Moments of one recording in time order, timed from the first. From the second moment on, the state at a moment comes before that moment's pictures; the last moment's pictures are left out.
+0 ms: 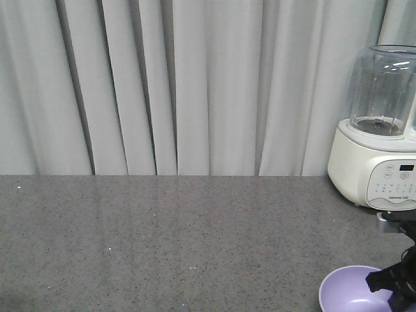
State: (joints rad) left arm 0.02 1.21 -1.16 0.17 0.97 0.00; right arm -0.14 1.64 -1.21 0.09 0.96 -0.18
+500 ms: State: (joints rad) left arm 0.02 1.00 -1.13 -0.18 0.65 0.26; right arm -0.14 1.12 -1.24 0.25 0.77 -0.34
